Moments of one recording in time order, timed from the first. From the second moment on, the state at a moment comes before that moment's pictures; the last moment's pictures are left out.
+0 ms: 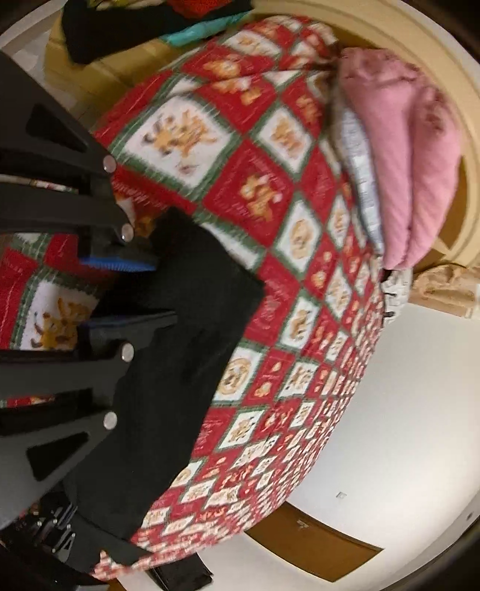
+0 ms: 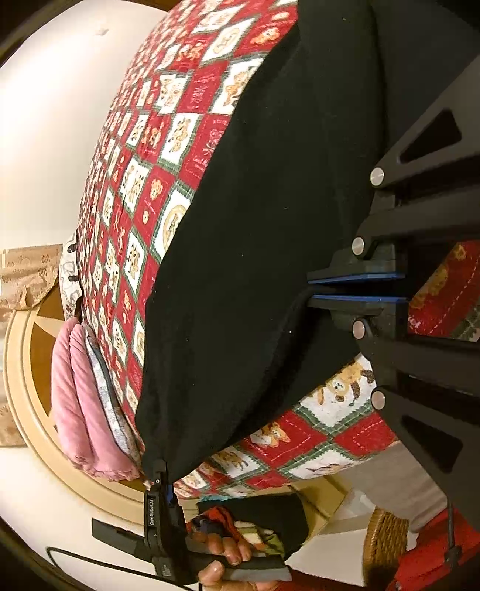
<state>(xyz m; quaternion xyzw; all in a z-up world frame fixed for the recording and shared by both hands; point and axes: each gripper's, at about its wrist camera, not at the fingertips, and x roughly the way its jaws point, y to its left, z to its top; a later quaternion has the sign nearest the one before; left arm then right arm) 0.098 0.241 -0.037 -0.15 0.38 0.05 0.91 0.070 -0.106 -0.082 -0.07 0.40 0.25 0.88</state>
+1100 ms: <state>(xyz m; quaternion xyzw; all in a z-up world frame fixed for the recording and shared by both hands) 0.098 0.275 -0.087 -0.29 0.40 0.05 0.87 0.059 -0.109 -0.062 -0.06 0.36 0.24 0.90</state>
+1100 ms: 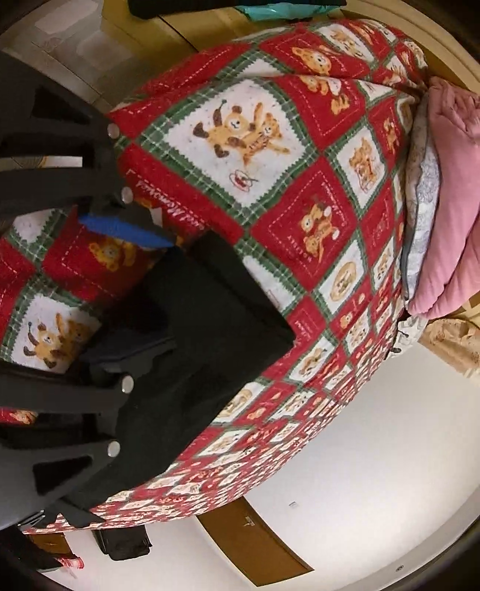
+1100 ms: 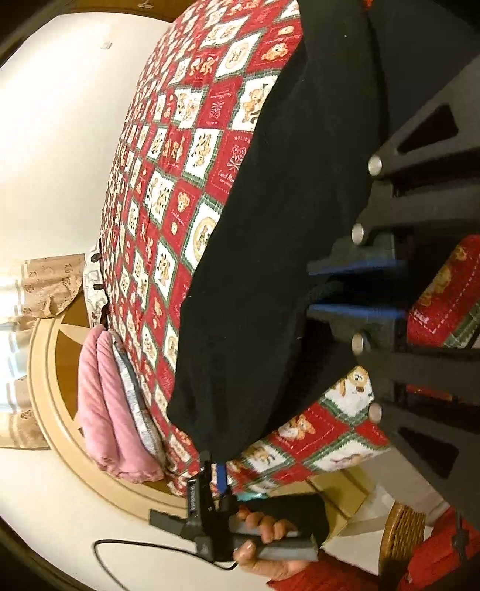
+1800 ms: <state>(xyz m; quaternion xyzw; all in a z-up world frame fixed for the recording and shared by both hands) 0.101 0.246 -0.061 -0.18 0.37 0.11 0.90 0.069 -0.124 -0.066 -0.04 0.37 0.22 0.90</state>
